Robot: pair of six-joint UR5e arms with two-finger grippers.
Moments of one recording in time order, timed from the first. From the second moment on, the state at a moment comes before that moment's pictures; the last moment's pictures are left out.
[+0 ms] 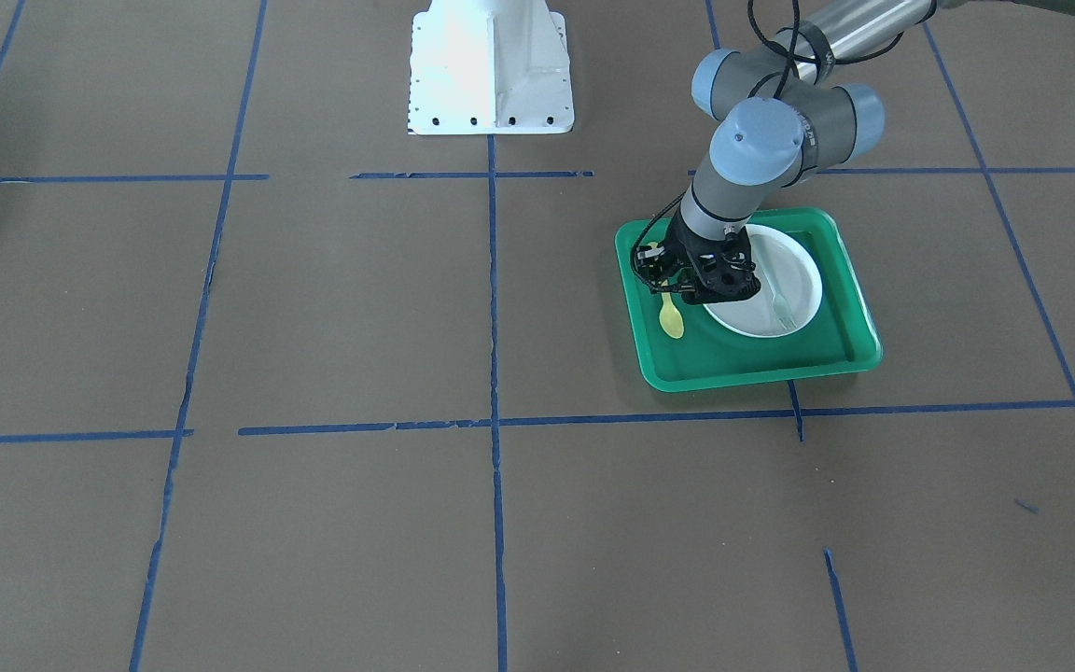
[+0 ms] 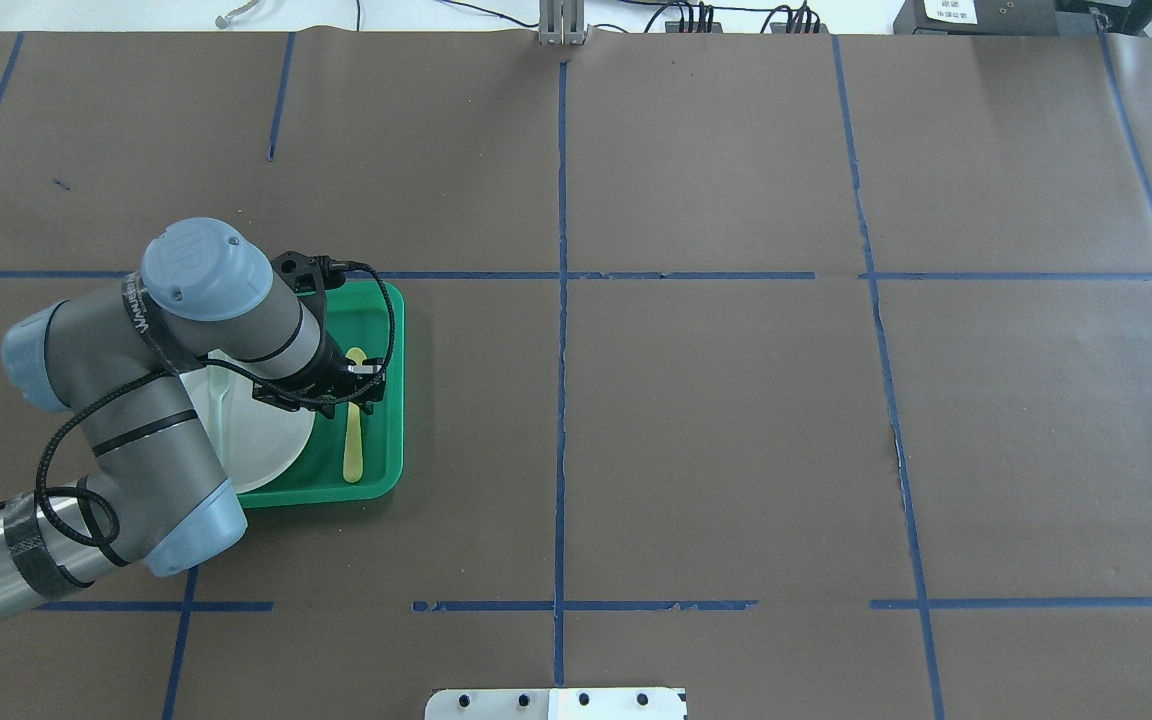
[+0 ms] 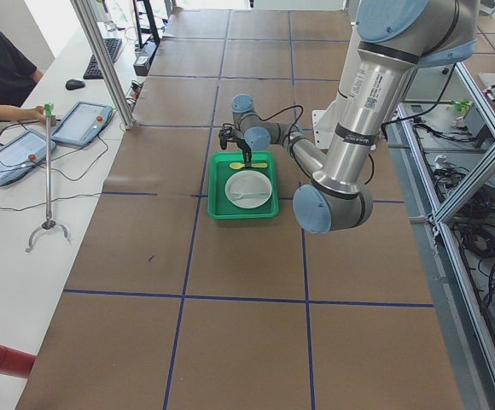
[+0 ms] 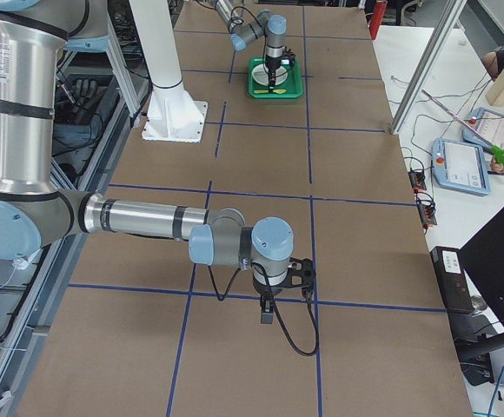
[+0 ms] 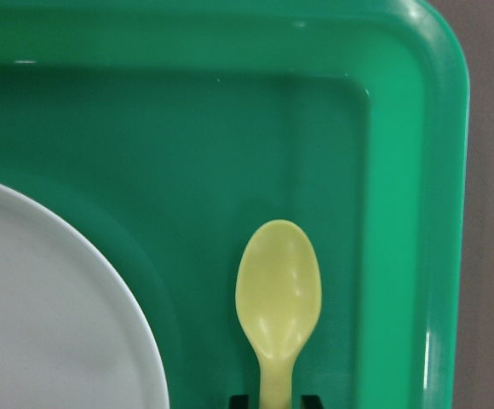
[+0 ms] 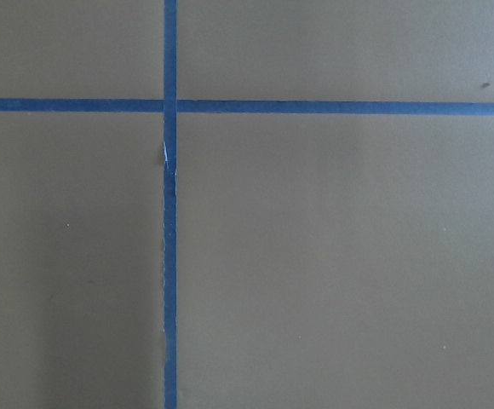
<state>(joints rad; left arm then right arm) -0.61 -1.98 -1.69 -1.79 -2.04 -1.24 1.58 -1.70 1.64 -1.50 2.28 0.01</state>
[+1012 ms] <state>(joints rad) -0.84 -1.97 -1.94 -1.59 -2.05 -1.01 1.58 -1.70 1.64 -1.50 2.28 0.01</state>
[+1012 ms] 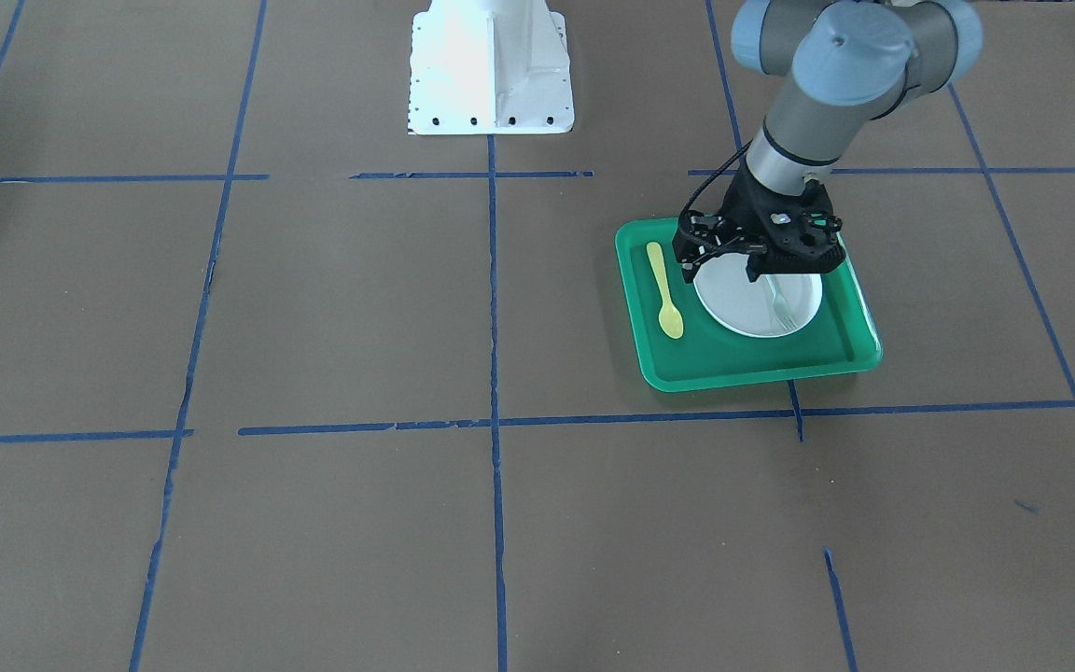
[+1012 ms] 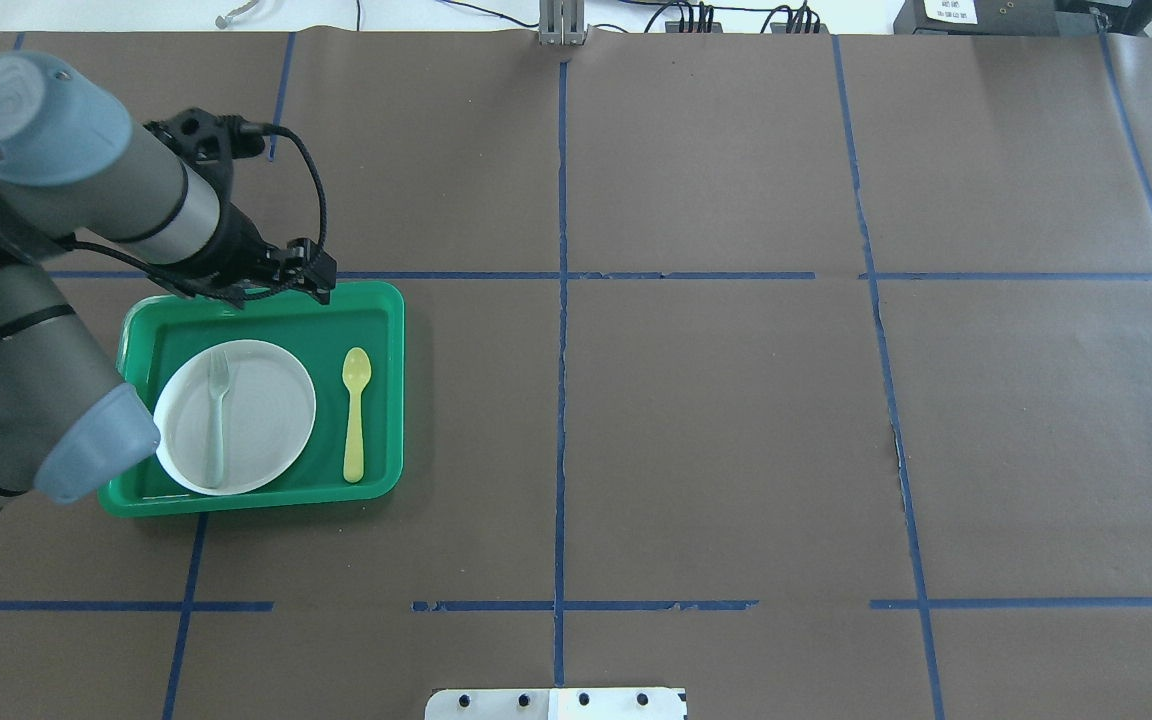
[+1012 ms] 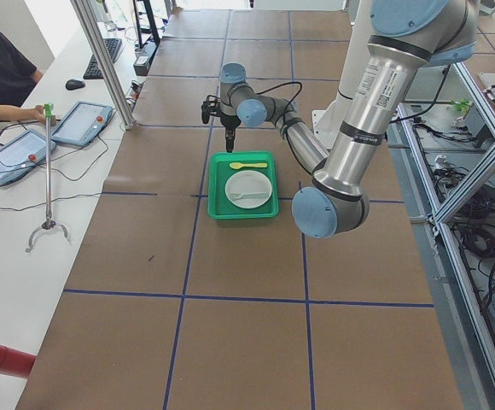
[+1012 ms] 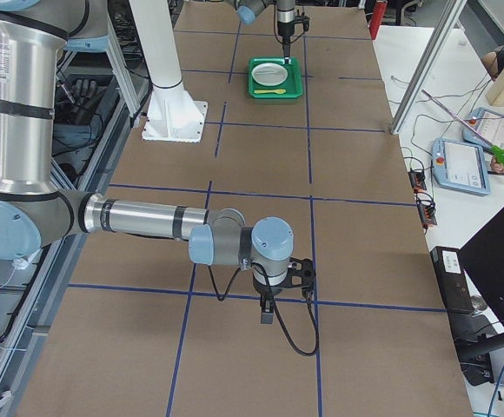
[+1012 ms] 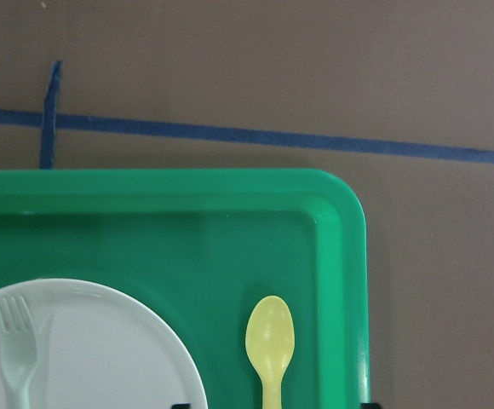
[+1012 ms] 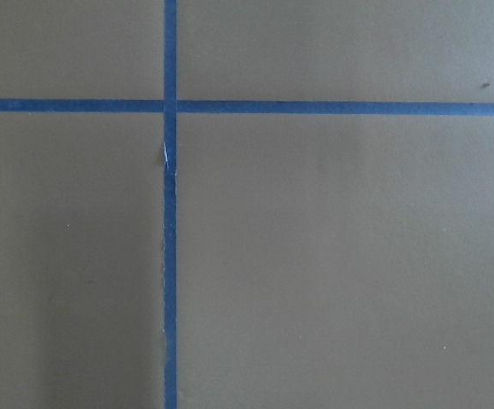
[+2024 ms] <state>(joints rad) -1.45 -1.65 -1.82 -1.51 -2.26 -0.02 1.58 -1.70 1.64 -1.50 2.28 0.01</state>
